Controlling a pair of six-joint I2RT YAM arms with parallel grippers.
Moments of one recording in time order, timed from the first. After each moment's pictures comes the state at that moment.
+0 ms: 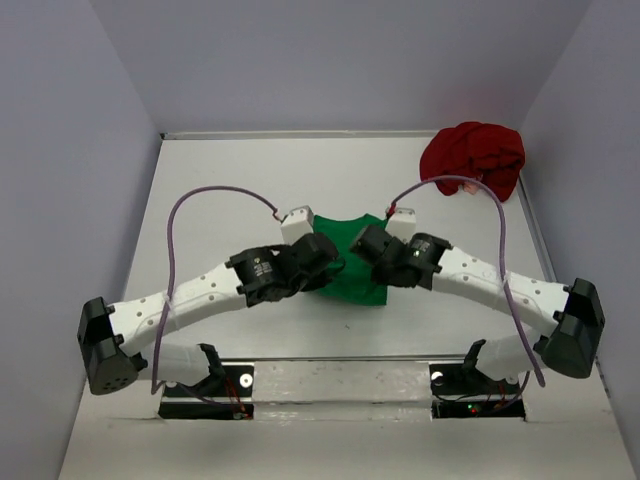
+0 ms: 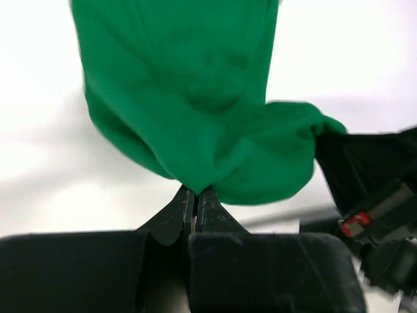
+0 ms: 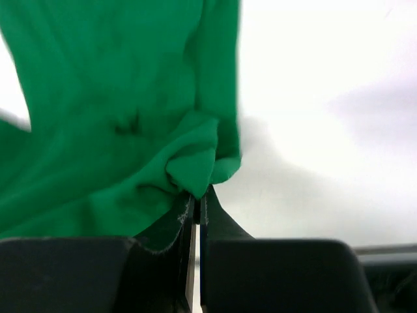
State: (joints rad) left arm -1.20 1.19 1.06 -0.80 -0.43 -1.18; right arm 1.10 1.35 1.12 -1.00 0.57 1.11
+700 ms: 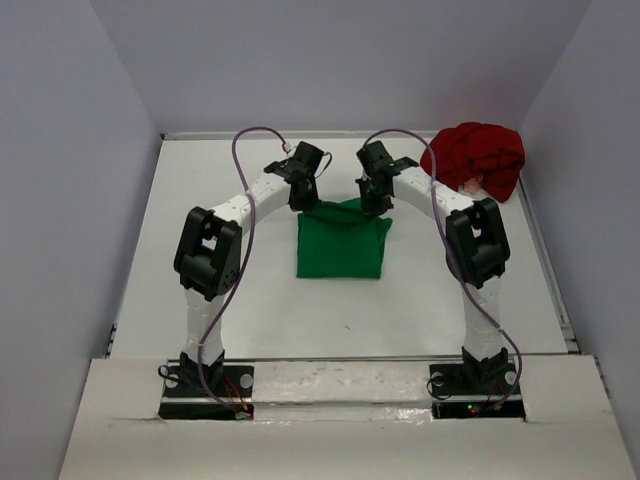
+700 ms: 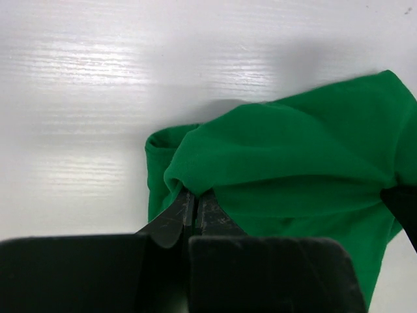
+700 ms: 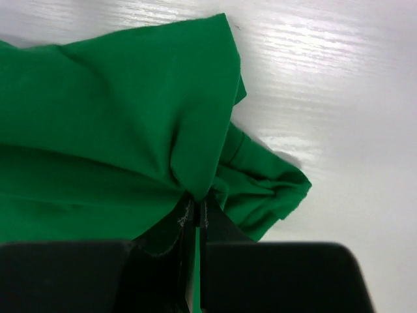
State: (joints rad) left arm -0.53 1.99 1.63 -0.61 -0.19 -0.60; right arm 0.47 2.09 1.72 -0.74 0.10 0.29
